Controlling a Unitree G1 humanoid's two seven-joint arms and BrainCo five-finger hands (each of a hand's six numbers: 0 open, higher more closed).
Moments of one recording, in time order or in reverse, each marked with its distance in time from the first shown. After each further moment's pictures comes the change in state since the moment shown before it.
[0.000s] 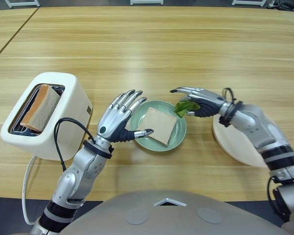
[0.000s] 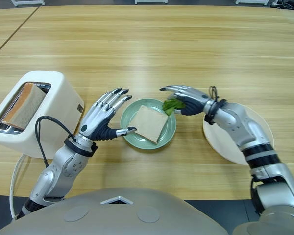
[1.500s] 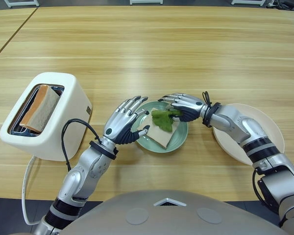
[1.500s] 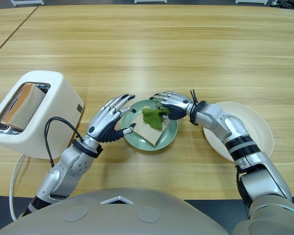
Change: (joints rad) left arm -0.013 -0.023 -0.023 0.064 -0.020 -0.031 -0.037; right arm -0.080 0.049 0.093 0.099 -0.296 -0.067 -0.147
